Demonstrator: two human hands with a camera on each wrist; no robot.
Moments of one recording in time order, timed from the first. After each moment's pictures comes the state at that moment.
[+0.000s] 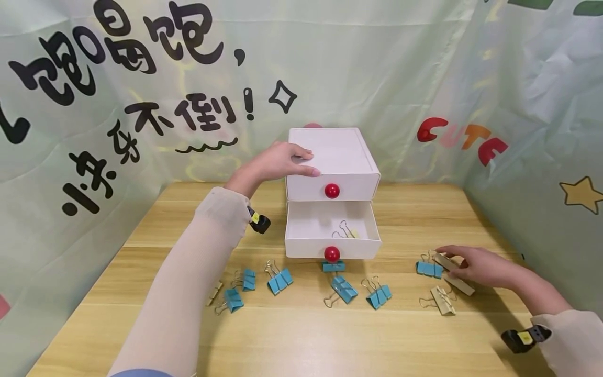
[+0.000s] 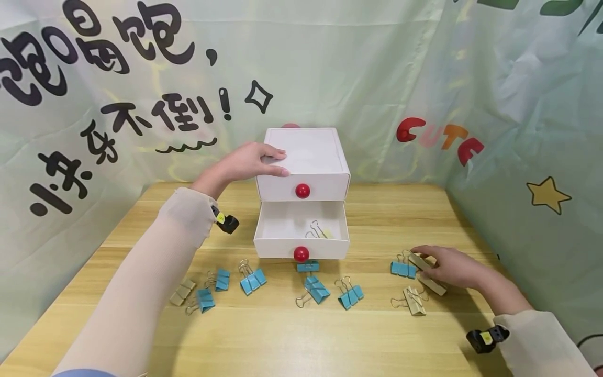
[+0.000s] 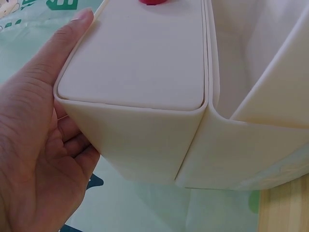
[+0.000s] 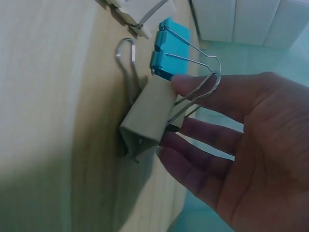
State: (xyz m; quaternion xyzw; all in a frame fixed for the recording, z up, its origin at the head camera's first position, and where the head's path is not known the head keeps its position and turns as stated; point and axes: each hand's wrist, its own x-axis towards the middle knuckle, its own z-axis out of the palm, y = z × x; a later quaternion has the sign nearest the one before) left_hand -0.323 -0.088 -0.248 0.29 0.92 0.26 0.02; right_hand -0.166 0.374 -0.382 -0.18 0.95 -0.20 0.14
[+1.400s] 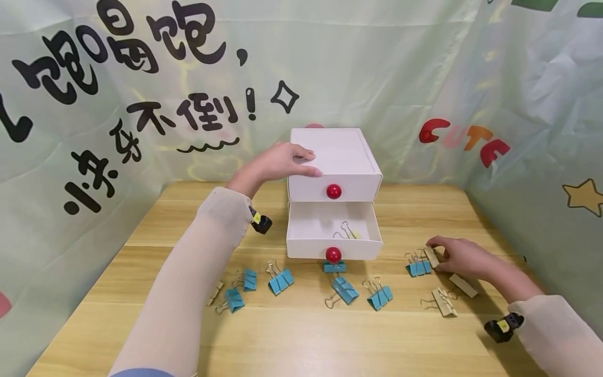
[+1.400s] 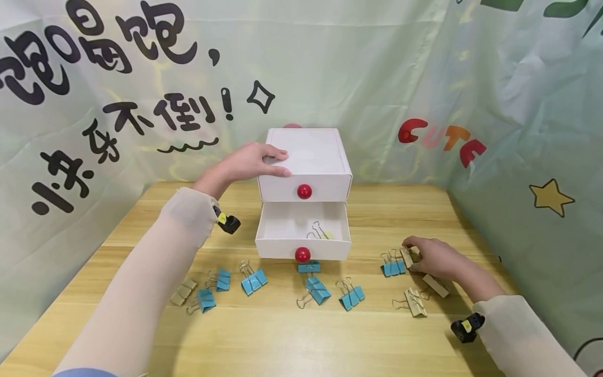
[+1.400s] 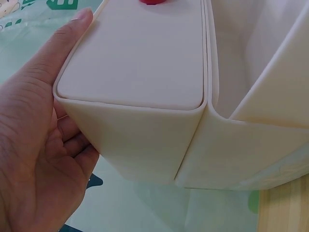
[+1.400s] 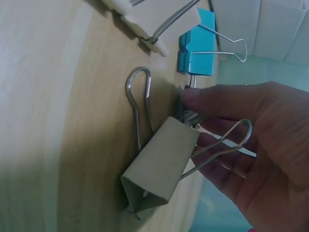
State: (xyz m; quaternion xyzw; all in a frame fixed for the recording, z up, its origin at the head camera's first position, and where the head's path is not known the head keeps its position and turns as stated) left_hand -0.323 -0.089 -0.247 0.30 0.92 0.26 0.03; right_hand -0.192 0.352 -0.391 -0.18 0.97 -0.13 0.08
